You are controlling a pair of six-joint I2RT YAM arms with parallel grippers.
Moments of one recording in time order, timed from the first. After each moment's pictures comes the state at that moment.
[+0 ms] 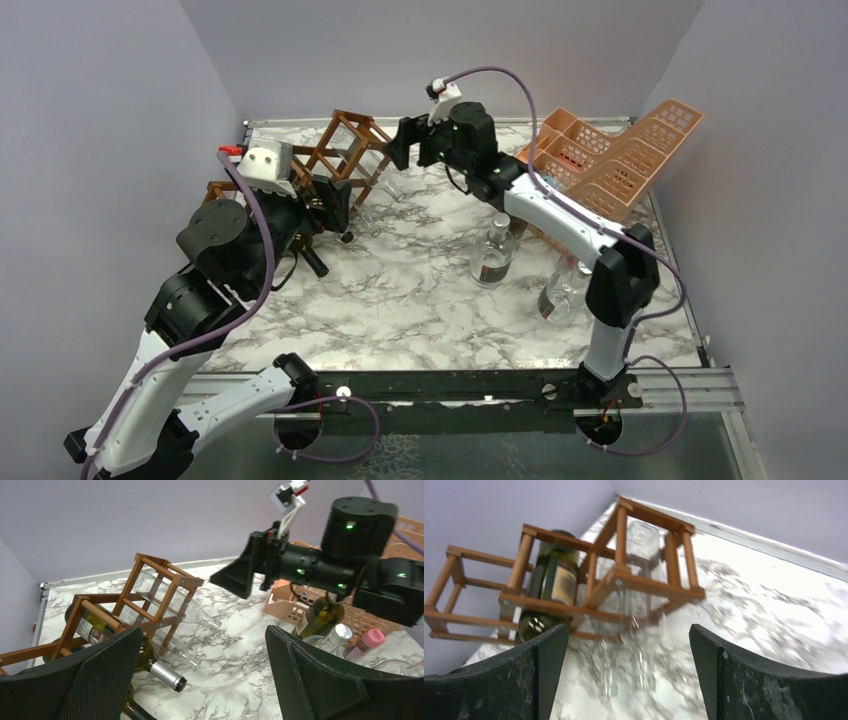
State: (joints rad) left arm -0.73 0.81 1.39 -0.61 -0.43 -0.11; right arm 0.70 1.91 1.71 0.03 -0.07 0.27
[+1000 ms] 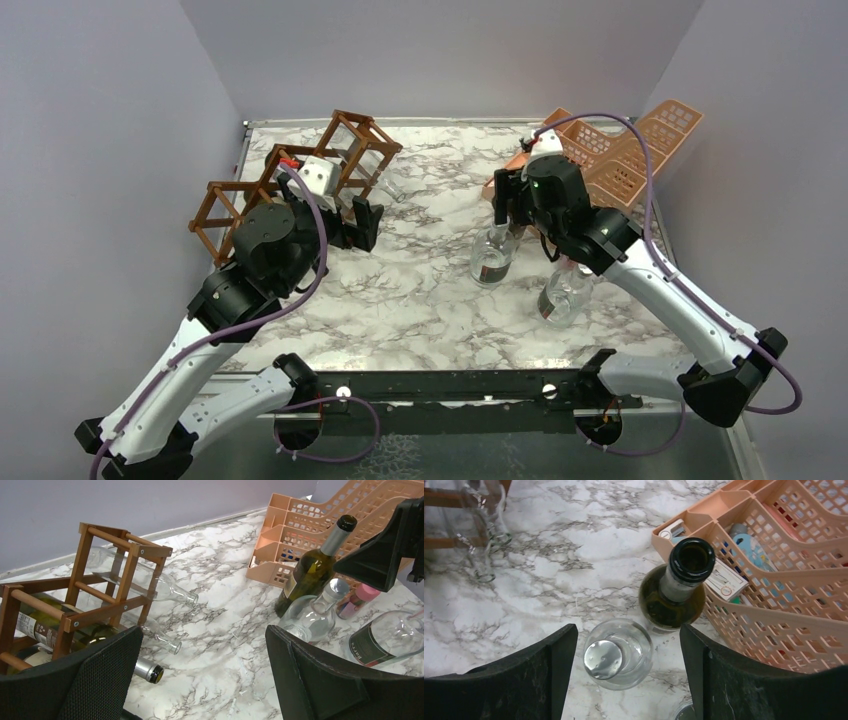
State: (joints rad) left arm -0.73 0.77 1.16 -0.49 -0.28 -0.10; right arm 0.70 1.19 1.27 -0.60 0.39 0.24
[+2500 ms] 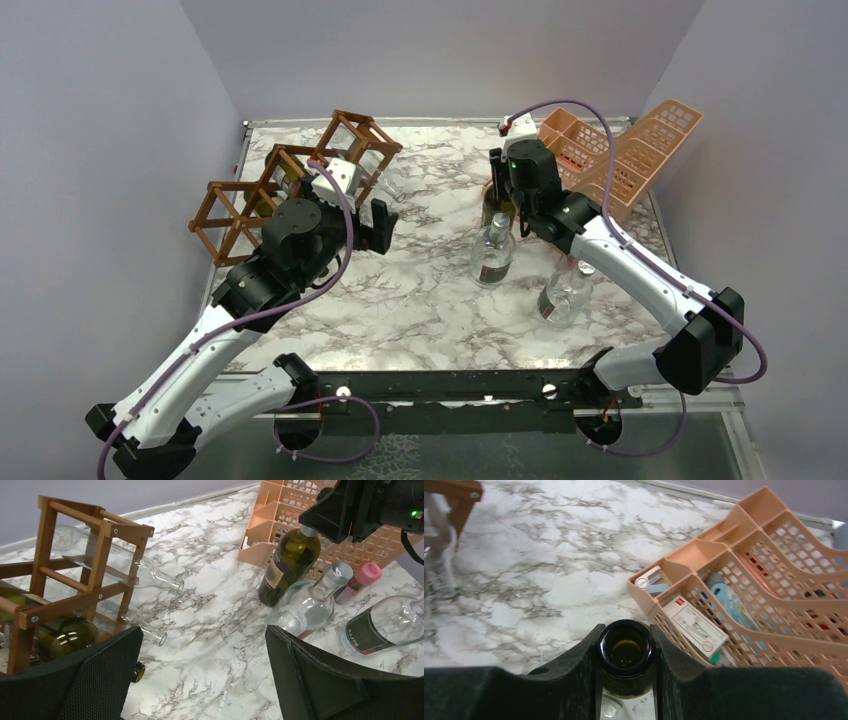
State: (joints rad) left arm -0.73 0.82 1.10 -0.45 -0.24 -0.14; right arm 0.64 1.38 1.25 -0.29 0.51 0.07
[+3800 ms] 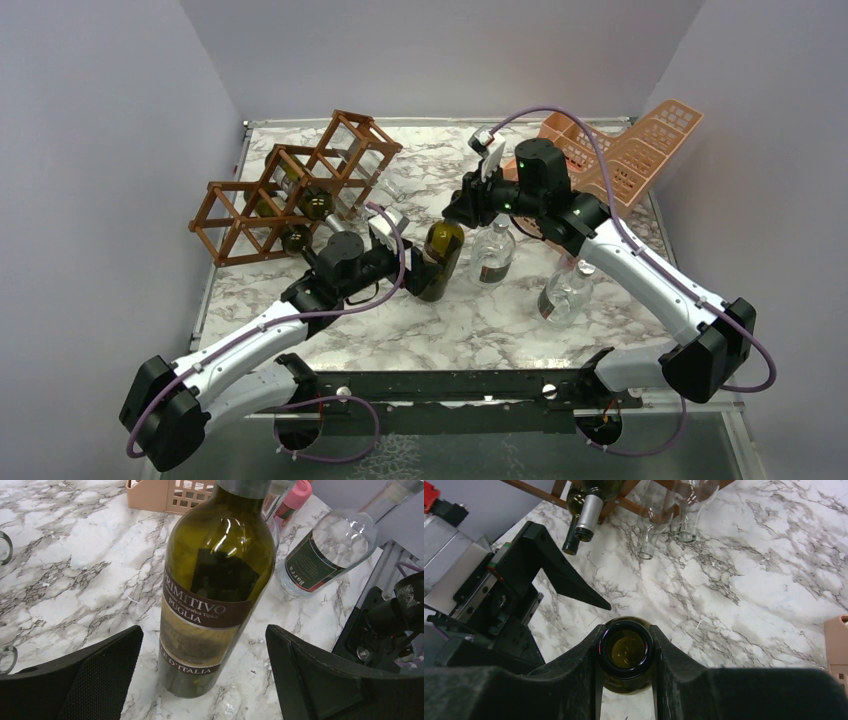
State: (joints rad) left arm -0.73 0.94 0.56 0.17 0.19 -0.24; right arm 0.64 1.33 1.27 -0.33 -0.38 0.12
